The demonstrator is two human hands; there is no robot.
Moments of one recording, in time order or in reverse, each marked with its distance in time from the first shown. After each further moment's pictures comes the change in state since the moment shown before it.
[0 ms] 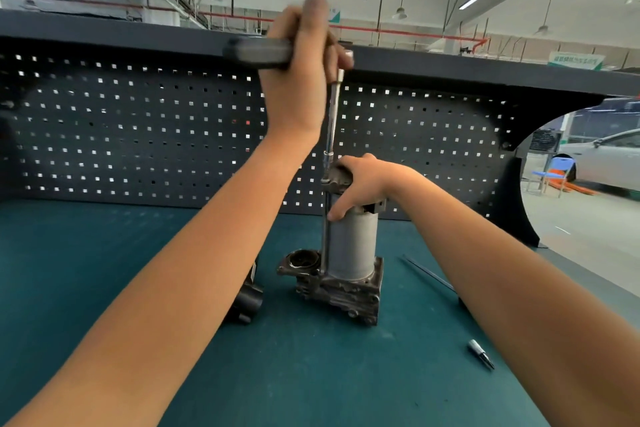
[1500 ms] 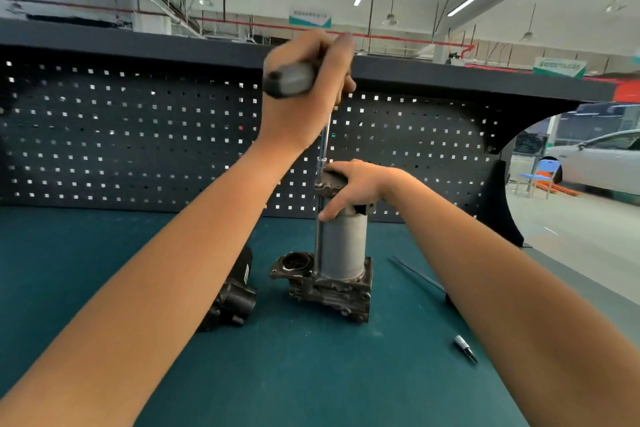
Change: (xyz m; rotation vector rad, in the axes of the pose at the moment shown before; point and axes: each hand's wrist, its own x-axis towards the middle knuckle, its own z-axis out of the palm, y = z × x) left_hand 0.000 0.005 -0.004 0.295 -0.263 0.086; right_hand 0.005 0.013 -0.002 0.141 -0.026 -0.102
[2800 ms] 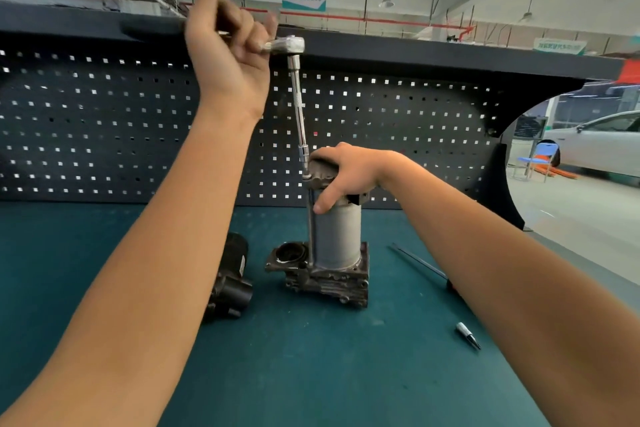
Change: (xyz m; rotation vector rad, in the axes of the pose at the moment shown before) left_hand 0.015 -0.021 -0.034 -0.845 0.356 -0.361; right_hand 0.001 -0.003 0.000 -0.086 -0.008 -0.088
